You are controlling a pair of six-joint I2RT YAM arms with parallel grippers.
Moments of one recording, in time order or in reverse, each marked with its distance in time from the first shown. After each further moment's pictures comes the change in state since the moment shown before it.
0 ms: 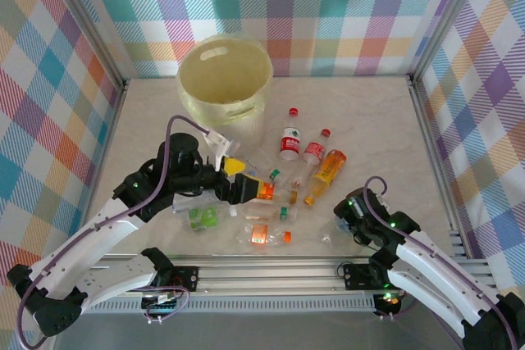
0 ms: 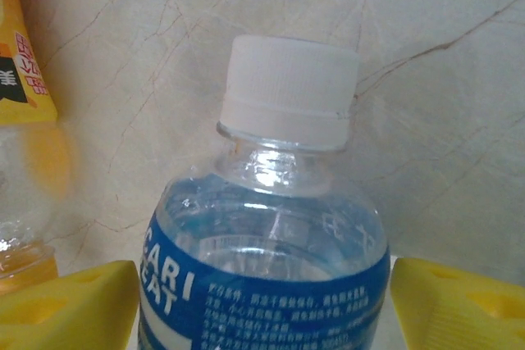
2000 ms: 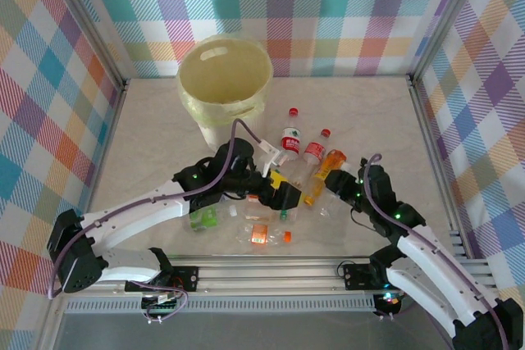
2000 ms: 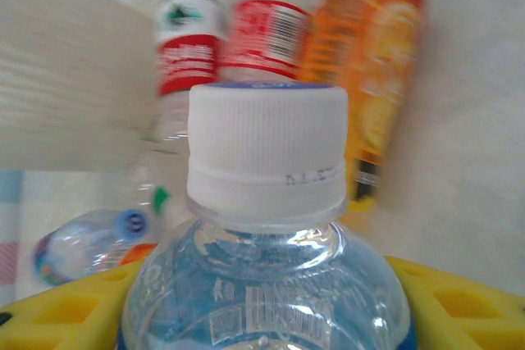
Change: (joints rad) left arm -0.205 0.333 -0.003 0.304 0.020 -0.174; right arm -0.113 0.036 0.131 0.390 -0.167 -0.432
